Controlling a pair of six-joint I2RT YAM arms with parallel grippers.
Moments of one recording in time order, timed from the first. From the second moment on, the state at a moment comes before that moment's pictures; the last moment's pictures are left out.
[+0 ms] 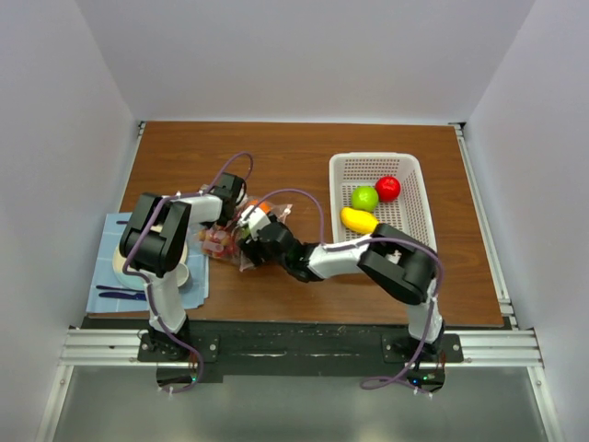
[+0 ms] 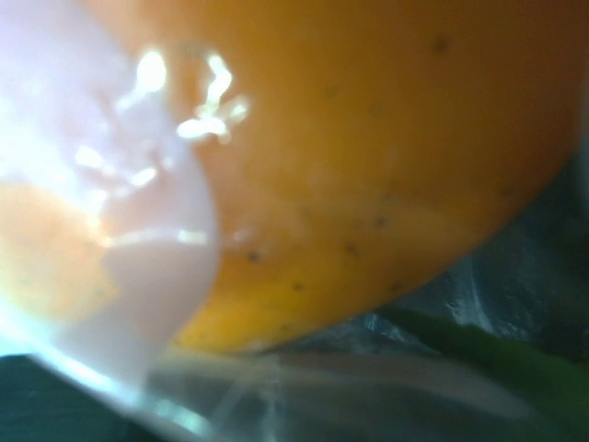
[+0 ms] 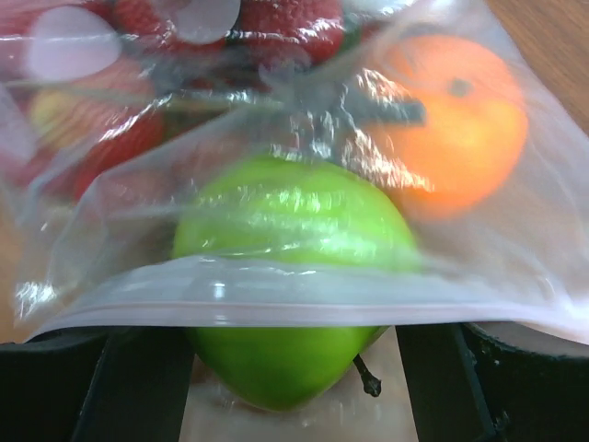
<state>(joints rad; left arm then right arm) -0.30 1.93 1.04 -0.27 -0.64 0.67 1.06 2.00 1.07 0.45 0.32 0.00</state>
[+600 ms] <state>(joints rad) -0.30 1.94 1.04 -0.28 -0.65 0.67 0.94 1.35 0.80 0.19 0.68 0.15</state>
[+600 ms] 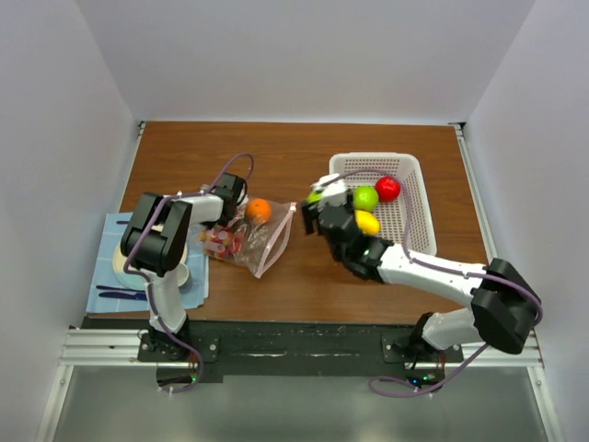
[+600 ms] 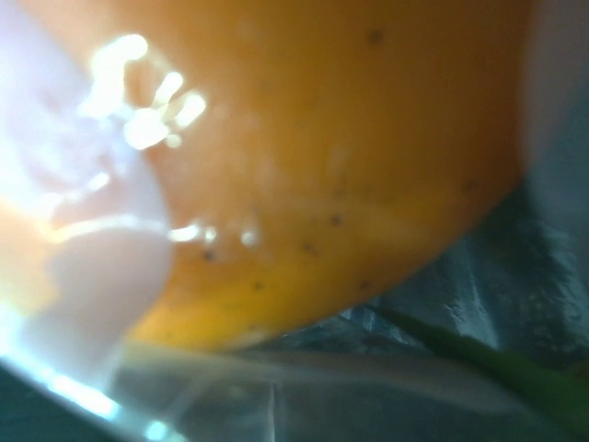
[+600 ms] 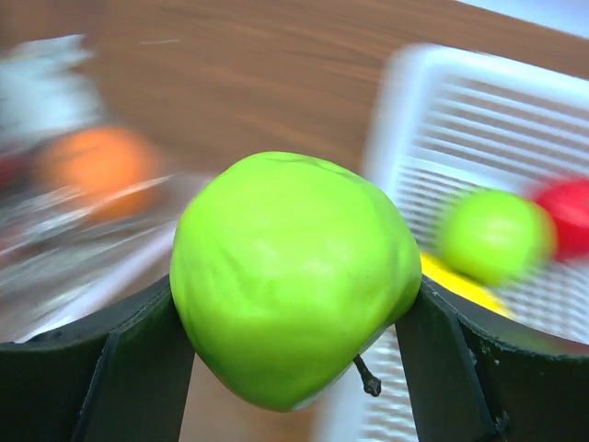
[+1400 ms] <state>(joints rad) -0.30 1.94 1.04 -0.28 -0.65 0.67 0.82 1.41 0.97 -0.15 0.99 0.25</state>
